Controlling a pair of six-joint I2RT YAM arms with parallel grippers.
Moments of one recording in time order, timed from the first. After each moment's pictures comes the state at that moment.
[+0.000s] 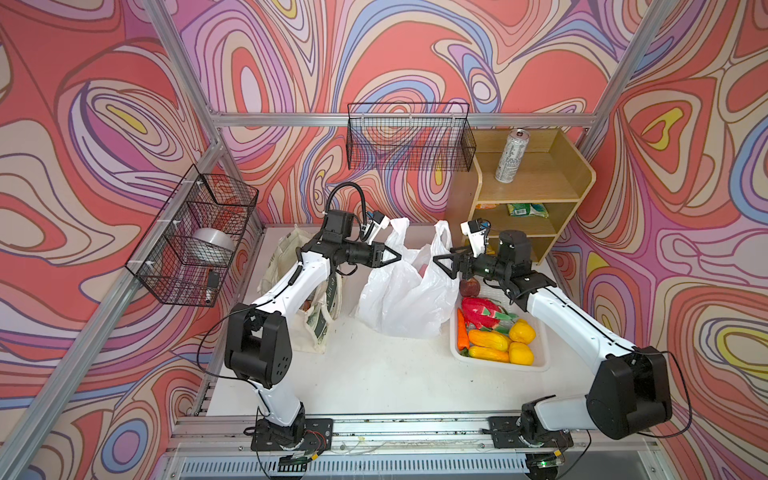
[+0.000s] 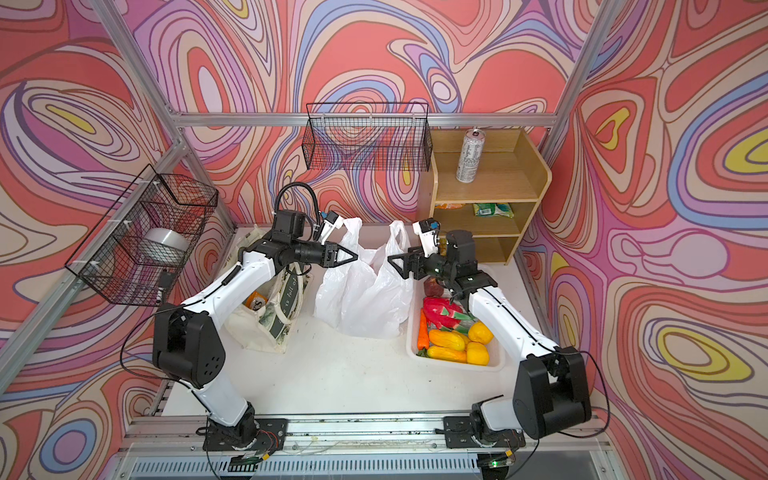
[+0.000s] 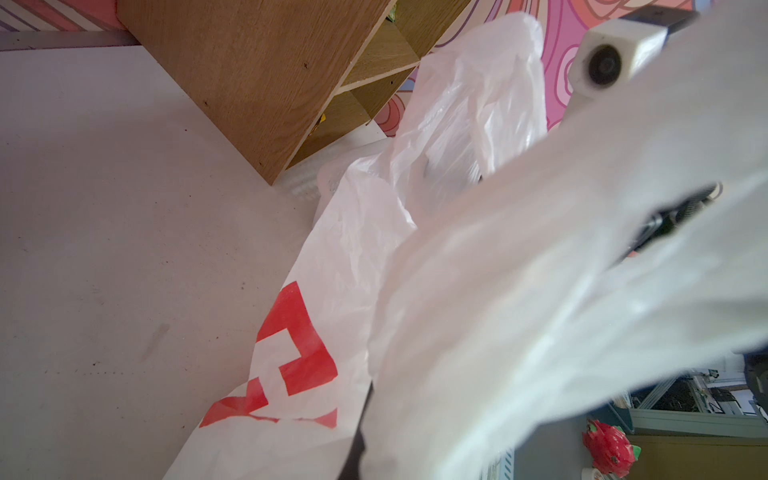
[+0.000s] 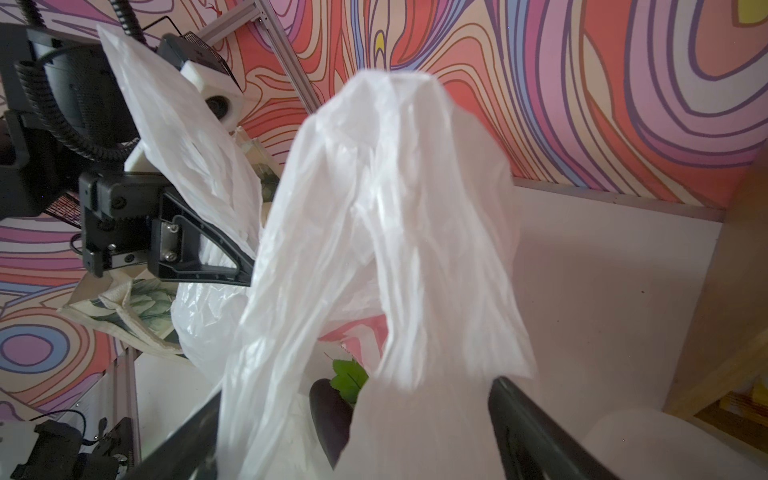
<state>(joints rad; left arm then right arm) -0.31 1.73 1.48 -0.43 0.95 -0.18 0.24 1.41 1.05 -0.01 -0.65 0.19</state>
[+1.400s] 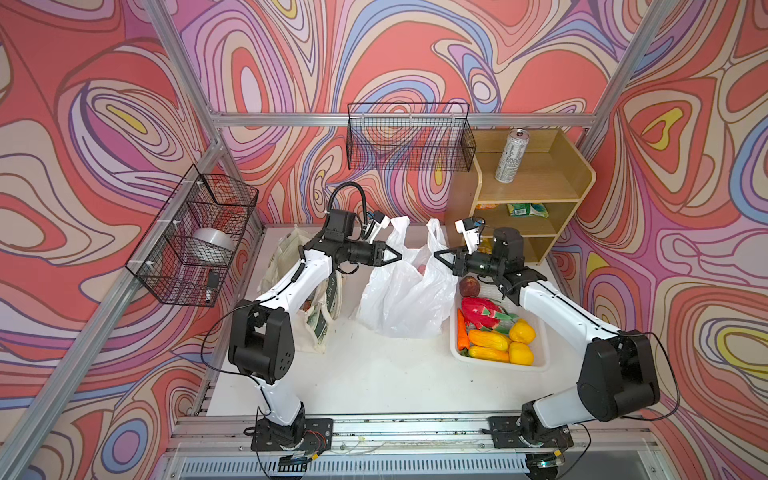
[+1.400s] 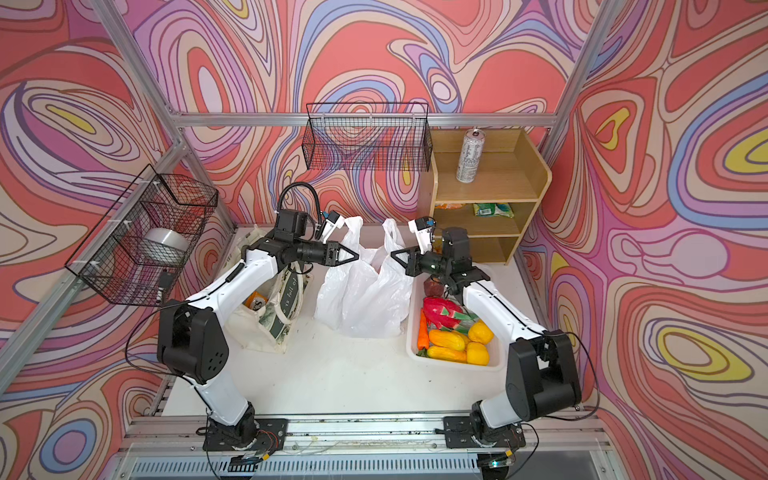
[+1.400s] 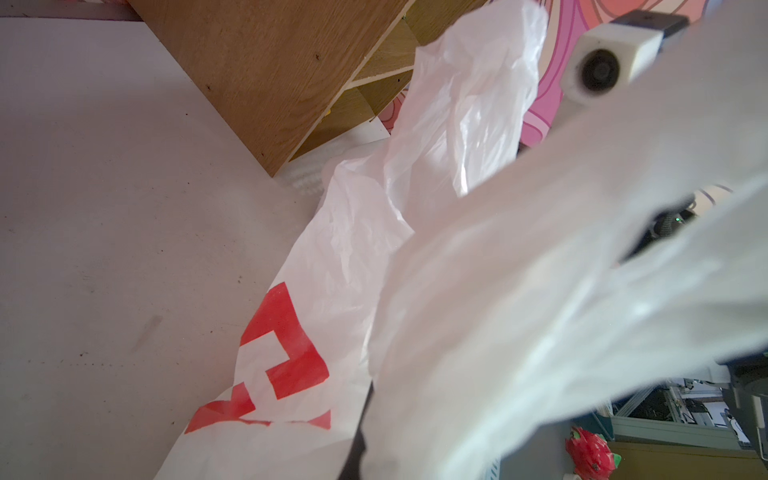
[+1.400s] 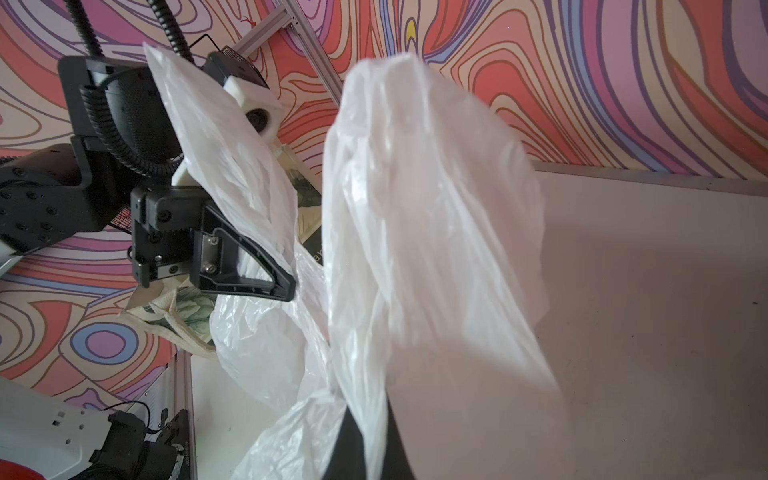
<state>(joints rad) -0.31 1.77 1.51 -0.43 0.95 -0.26 0.24 1.49 1.08 0.07 -0.75 0.28</state>
